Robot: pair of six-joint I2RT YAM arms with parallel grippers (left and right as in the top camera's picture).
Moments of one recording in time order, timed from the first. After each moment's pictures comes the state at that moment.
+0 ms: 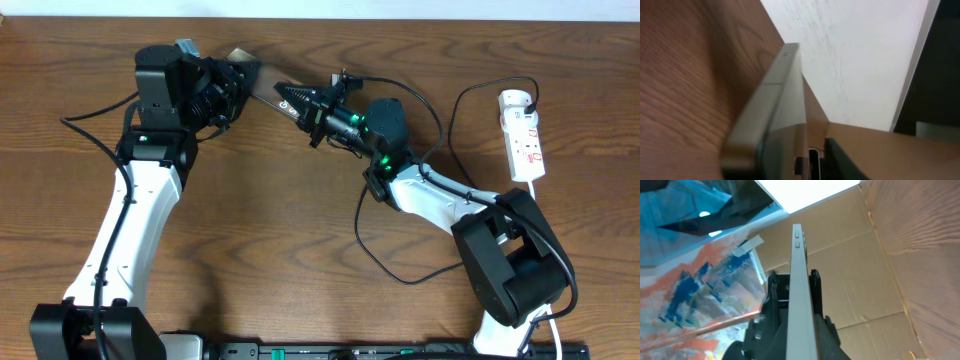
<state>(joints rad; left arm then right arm) -0.05 1.50 1.16 -0.14 0.51 -1.21 0.56 1.92 1.07 0.97 -0.52 2.01</state>
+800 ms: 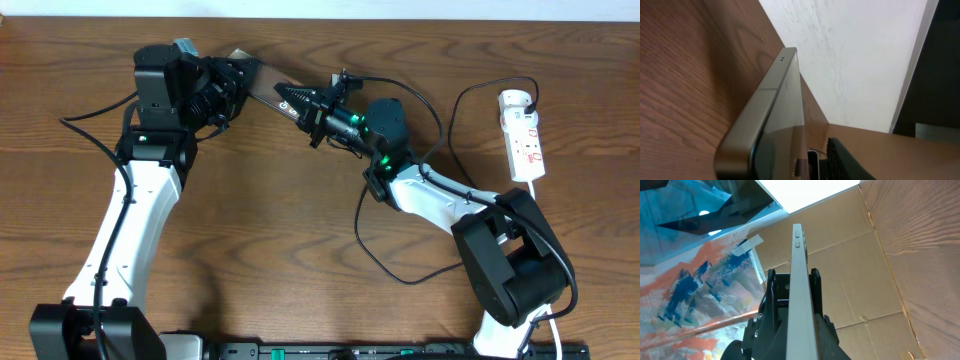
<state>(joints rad) -0.05 1.50 1.16 -0.13 0.51 -1.22 0.56 1.92 1.07 0.97 -0.52 2.00</state>
